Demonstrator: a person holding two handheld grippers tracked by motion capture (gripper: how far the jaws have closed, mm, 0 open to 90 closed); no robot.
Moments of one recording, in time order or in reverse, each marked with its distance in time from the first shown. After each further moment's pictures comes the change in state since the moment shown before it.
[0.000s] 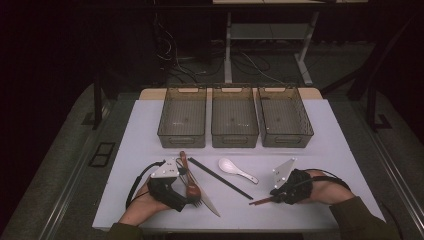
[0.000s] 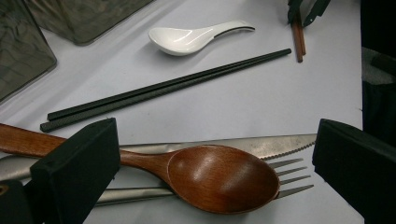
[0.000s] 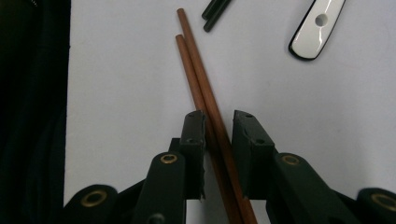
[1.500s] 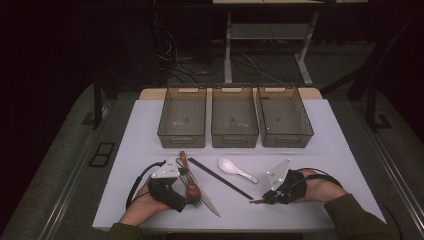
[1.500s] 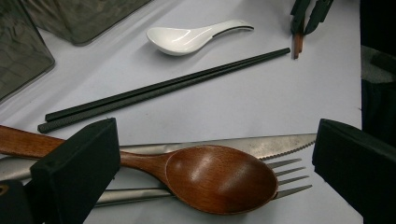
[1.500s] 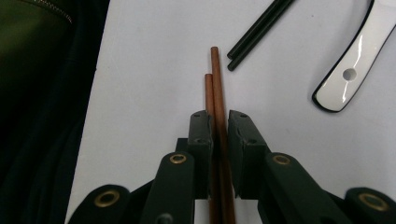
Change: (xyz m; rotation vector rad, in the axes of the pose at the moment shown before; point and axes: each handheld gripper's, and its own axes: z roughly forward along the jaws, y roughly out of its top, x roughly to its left) left arm -0.001 0.000 0.000 0.008 -0.001 0.008; right arm -0.005 0.010 0.010 -0.079 0.085 -0.116
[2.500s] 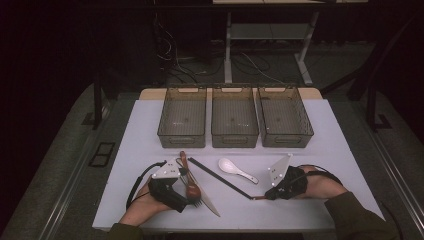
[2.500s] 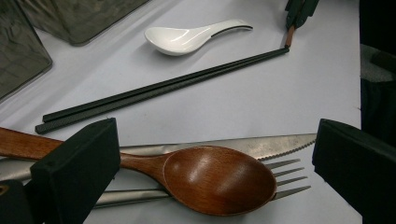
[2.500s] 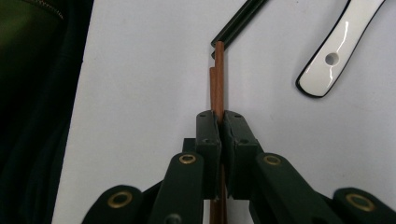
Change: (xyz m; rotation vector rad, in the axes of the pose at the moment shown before) left arm -0.001 0.000 0.001 0.001 -0.001 0.003; right arm -0.010 -0.004 -0.003 0.016 0.013 0.026
